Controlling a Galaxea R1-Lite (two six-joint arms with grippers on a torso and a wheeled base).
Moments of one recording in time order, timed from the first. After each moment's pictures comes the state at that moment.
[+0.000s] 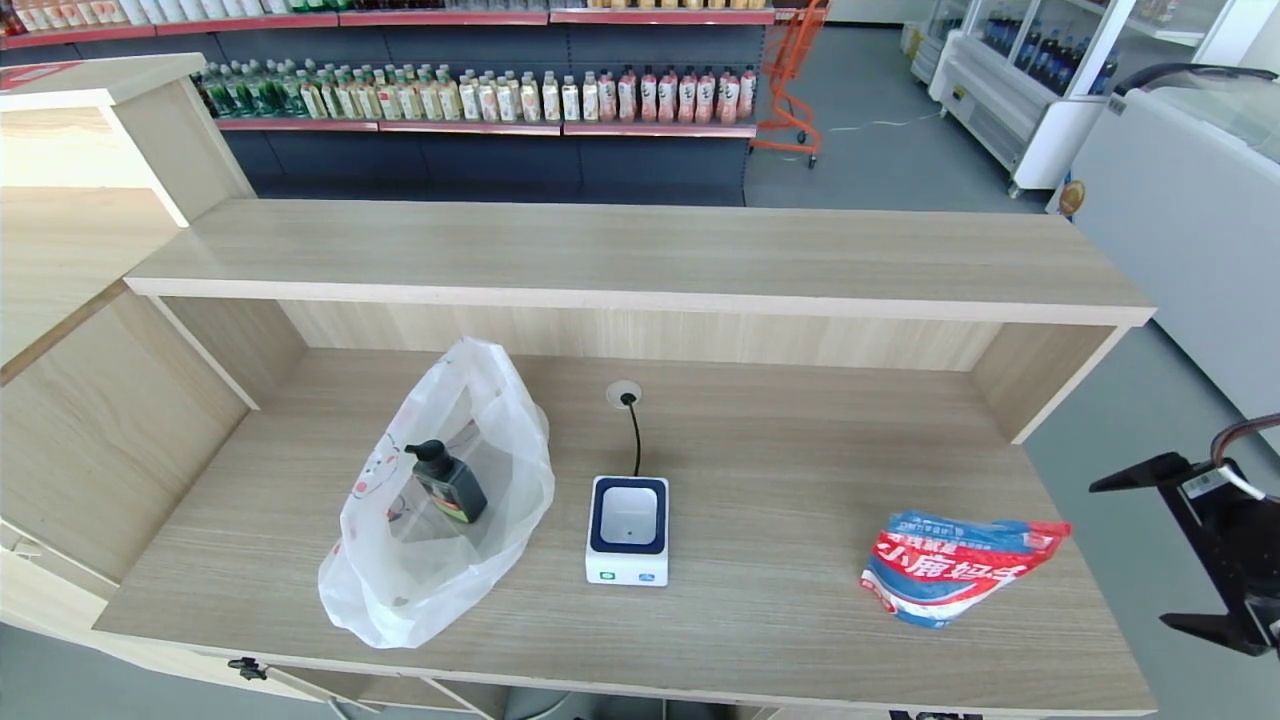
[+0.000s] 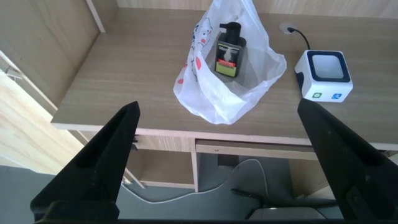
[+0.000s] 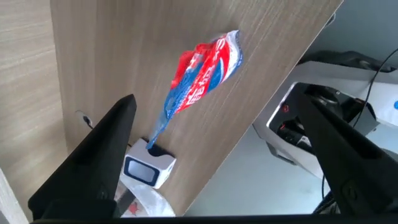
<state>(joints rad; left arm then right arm) 0.00 0.00 0.00 0.00 -0.02 0.00 -0.05 1.36 -0.76 0.23 -0.01 1.19</state>
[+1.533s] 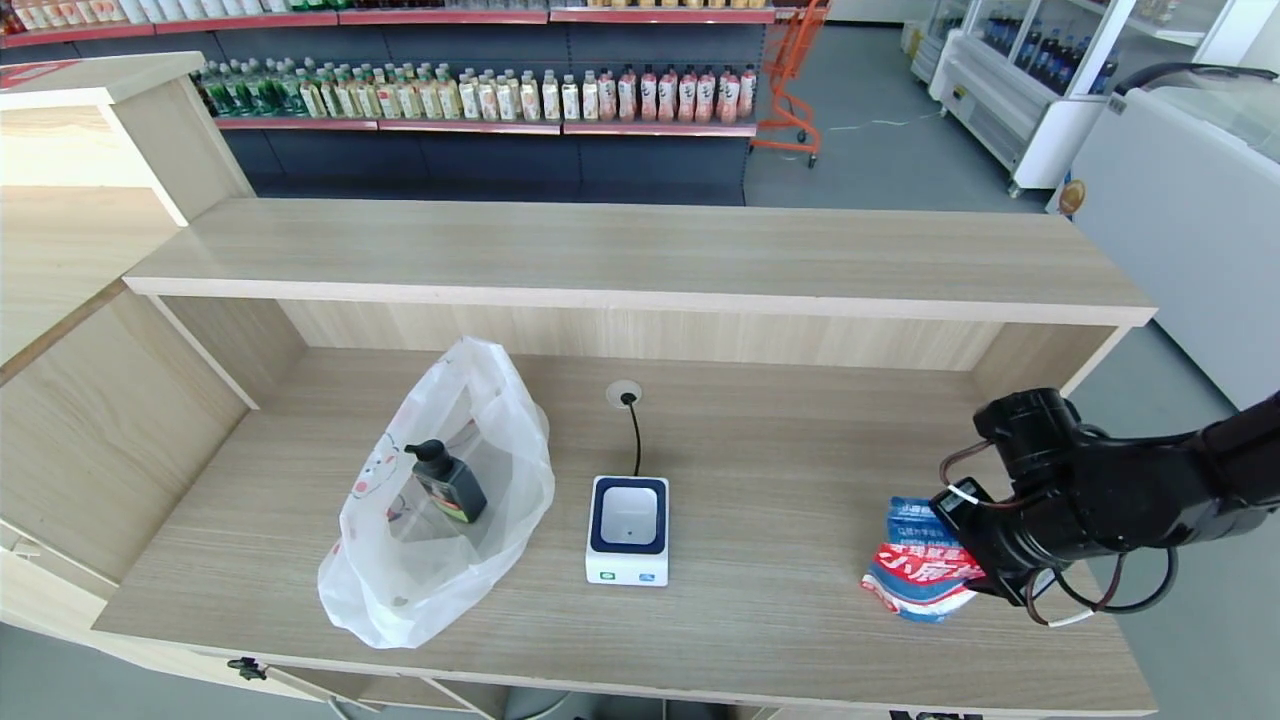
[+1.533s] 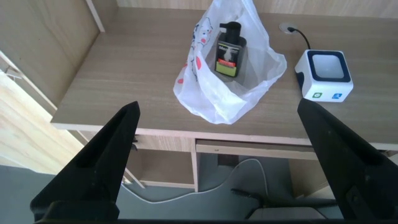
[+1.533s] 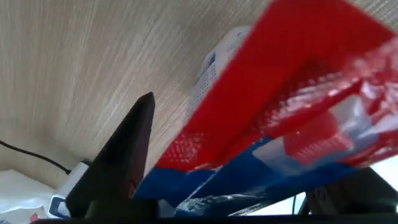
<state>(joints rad) 0.00 0.00 0.00 0.00 -0.02 0.00 0.14 1.94 -0.85 -0.13 -0.06 1.11</state>
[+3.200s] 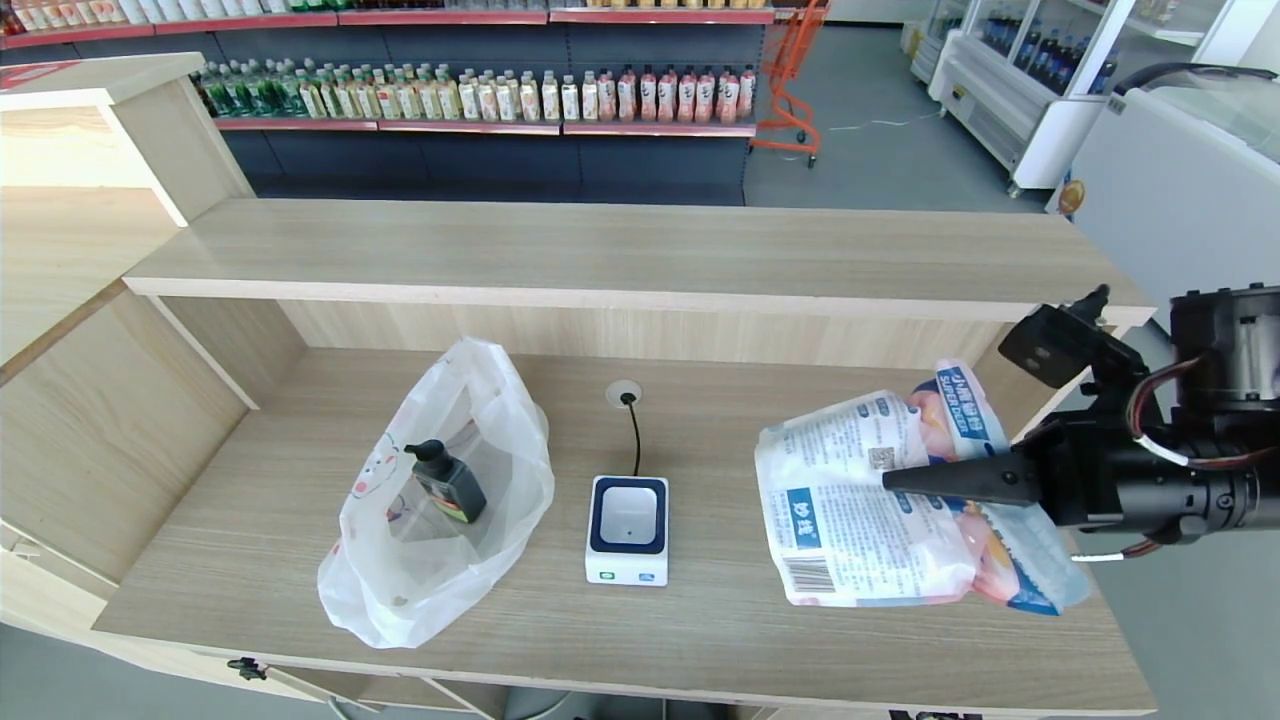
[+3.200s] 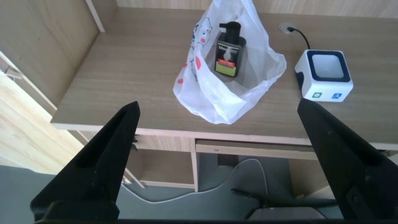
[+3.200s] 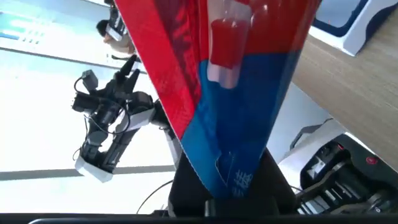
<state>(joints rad) 0.00 0.00 0.00 0.00 -0.02 0.00 0.21 1.49 -0.76 -0.26 1.06 0.36</state>
